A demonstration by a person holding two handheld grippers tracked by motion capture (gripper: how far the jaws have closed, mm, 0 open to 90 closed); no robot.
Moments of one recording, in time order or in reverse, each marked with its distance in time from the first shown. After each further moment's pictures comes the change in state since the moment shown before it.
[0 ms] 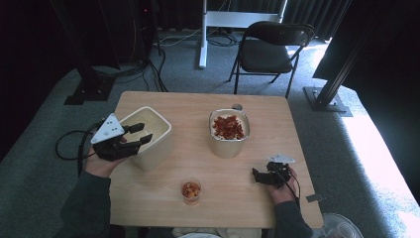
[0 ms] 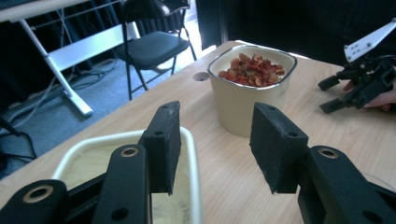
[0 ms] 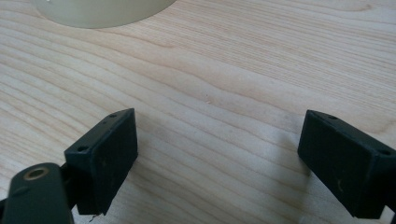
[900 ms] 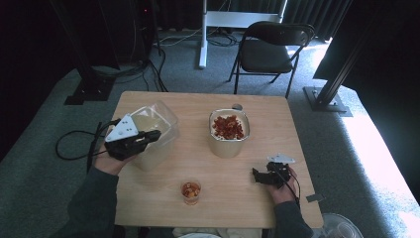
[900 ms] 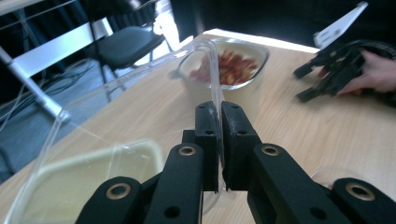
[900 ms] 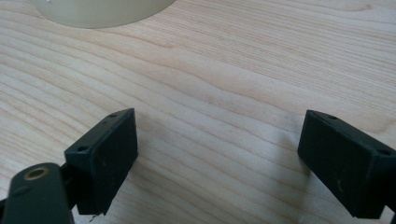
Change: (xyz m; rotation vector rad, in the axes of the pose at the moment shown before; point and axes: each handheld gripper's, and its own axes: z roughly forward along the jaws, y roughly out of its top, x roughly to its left) left arm -0.012 0.012 0.015 0.057 -0.080 0.062; right arm 0.000 0.000 0.000 -0.001 -0.002 0.001
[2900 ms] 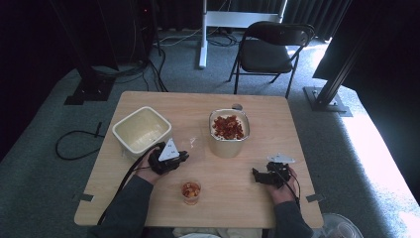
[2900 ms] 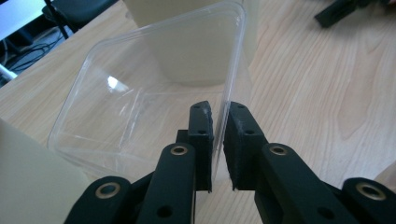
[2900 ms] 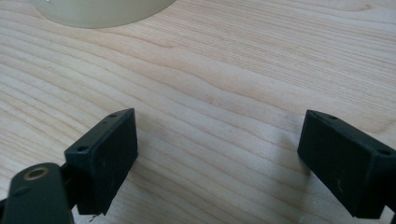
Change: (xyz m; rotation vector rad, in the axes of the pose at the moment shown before) left arm -0.038 -0.069 0.129 0.114 -0.063 0.067; right arm 0.000 0.000 0.000 0.000 0.001 -0.001
